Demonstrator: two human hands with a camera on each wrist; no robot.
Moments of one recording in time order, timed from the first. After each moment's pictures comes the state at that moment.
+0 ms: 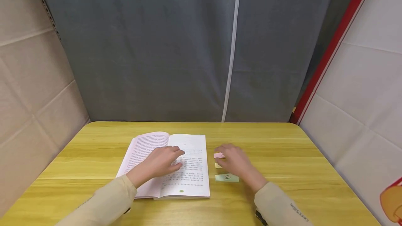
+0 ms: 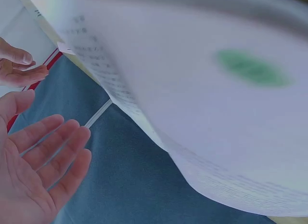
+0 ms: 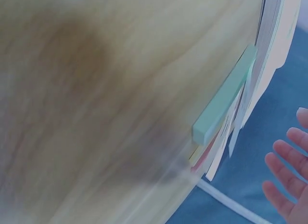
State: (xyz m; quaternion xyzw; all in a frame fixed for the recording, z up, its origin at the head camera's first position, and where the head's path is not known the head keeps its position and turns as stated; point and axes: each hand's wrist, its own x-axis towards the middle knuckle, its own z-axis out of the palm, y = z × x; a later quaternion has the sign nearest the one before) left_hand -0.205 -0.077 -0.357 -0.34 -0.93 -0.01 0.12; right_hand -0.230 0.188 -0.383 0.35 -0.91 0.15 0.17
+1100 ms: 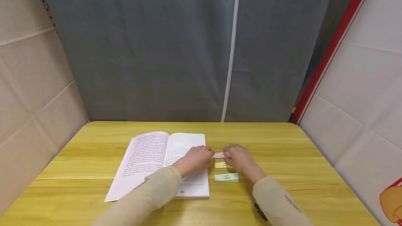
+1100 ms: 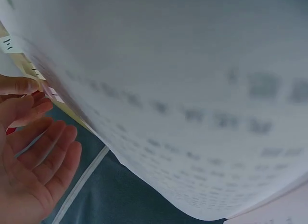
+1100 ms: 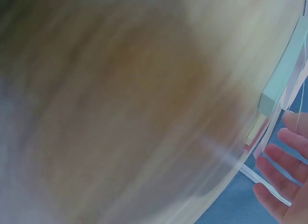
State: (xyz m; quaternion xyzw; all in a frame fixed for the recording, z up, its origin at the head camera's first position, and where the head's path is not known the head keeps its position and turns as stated) left_hand -0.241 0.026 -0.380 -0.33 -0.94 0.01 0.03; right_hand -0.251 0.209 -0.401 0.28 -0.95 0.10 0.11
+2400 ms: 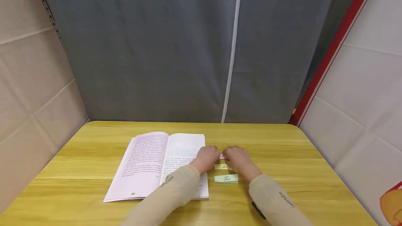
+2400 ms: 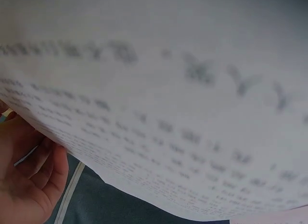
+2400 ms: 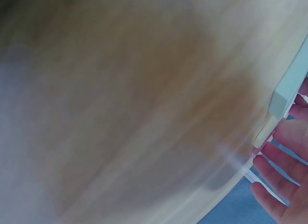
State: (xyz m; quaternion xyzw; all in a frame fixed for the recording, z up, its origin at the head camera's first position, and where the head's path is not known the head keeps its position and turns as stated) left_hand -0.255 0.064 -0.401 -0.27 -0.95 0.13 0.08; right_hand -0.258 0.204 -0.402 0.28 -0.95 0.07 0.08
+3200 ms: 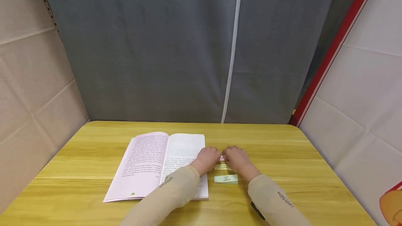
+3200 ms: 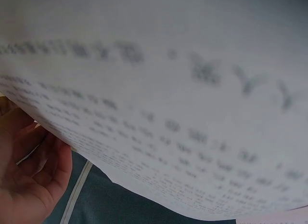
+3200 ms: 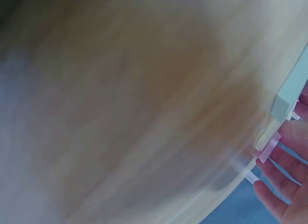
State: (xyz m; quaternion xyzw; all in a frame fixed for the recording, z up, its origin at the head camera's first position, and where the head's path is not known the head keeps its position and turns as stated) left_hand -0.253 0.064 -0.404 -0.29 -0.94 0.11 0.11; right_hand -0.257 0.202 -0.404 0.28 -0.95 0.07 0.09
